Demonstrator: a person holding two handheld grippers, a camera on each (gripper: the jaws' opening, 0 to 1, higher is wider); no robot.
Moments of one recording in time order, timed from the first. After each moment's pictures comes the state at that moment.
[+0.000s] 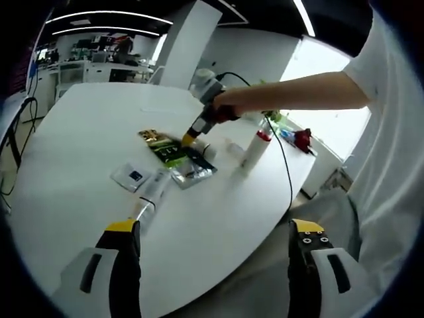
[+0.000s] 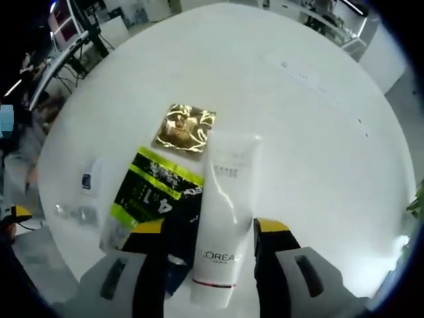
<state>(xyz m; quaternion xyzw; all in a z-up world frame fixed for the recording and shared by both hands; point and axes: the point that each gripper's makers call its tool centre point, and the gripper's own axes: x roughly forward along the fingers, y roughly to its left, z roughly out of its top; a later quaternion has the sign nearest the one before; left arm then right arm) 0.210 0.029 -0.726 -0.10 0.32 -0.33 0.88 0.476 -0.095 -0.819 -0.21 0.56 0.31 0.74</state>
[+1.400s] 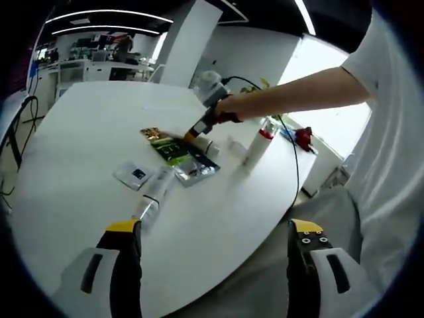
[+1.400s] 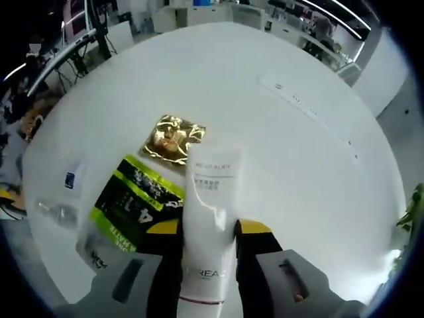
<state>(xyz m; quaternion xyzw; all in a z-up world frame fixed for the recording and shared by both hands) 0.208 0.036 -0.728 -0.10 0.33 -0.33 0.88 0.496 -0.096 -0.823 -0.25 0.48 0.31 0.78</state>
